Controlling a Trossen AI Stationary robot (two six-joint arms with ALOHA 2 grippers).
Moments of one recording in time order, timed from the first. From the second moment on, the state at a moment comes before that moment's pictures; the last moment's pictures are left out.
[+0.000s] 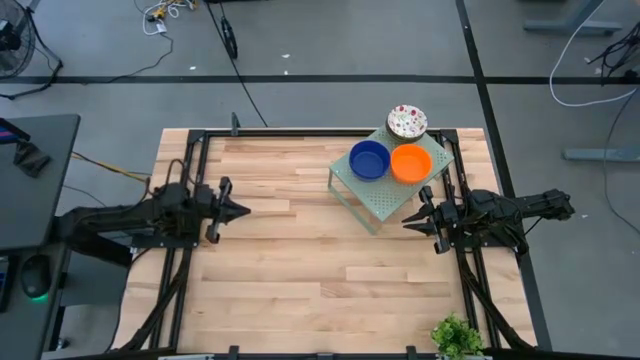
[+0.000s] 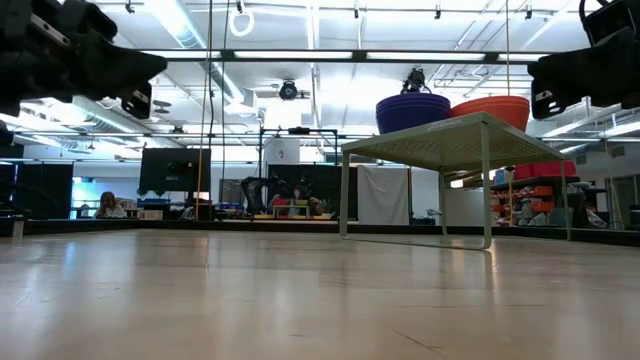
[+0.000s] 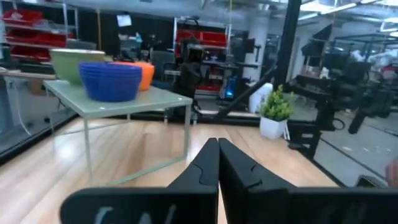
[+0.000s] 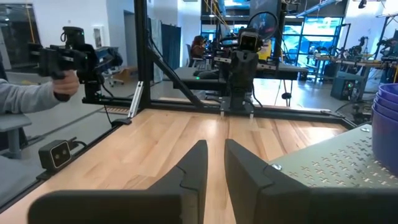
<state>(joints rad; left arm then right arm) 0.15 0.17 0.01 0.28 0.22 -0.12 0.16 0.00 0.02 0.02 -0.03 -0.04</state>
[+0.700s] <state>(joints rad) -0.08 0.01 0.01 0.05 -0.19 -0.07 0.16 0.01 0.02 0.03 -0.03 -0.04</state>
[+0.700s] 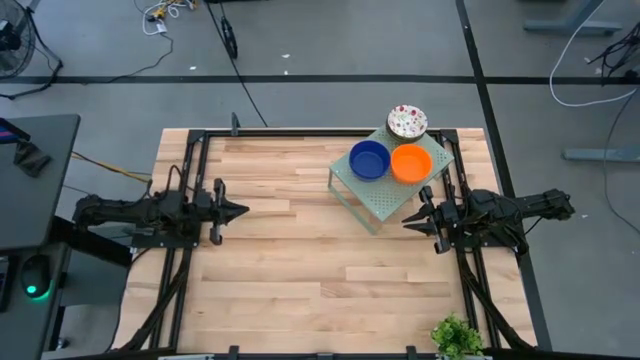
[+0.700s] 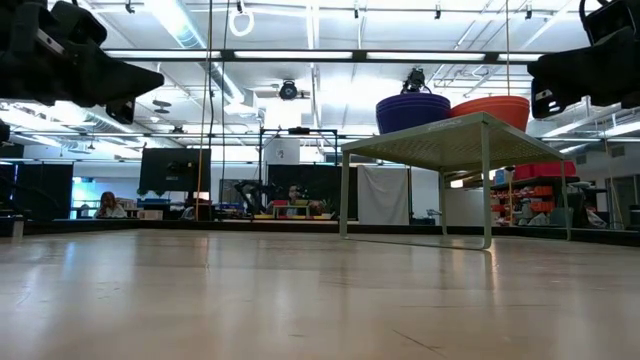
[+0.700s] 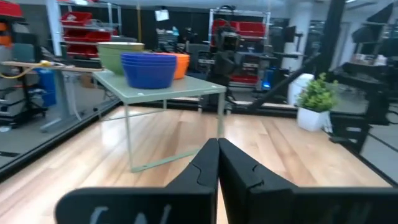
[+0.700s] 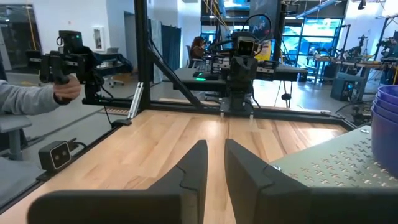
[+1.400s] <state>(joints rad) -0.09 0.01 0.01 0.06 -0.15 -0.07 0.16 0.01 0.02 0.03 -0.03 -0.04</state>
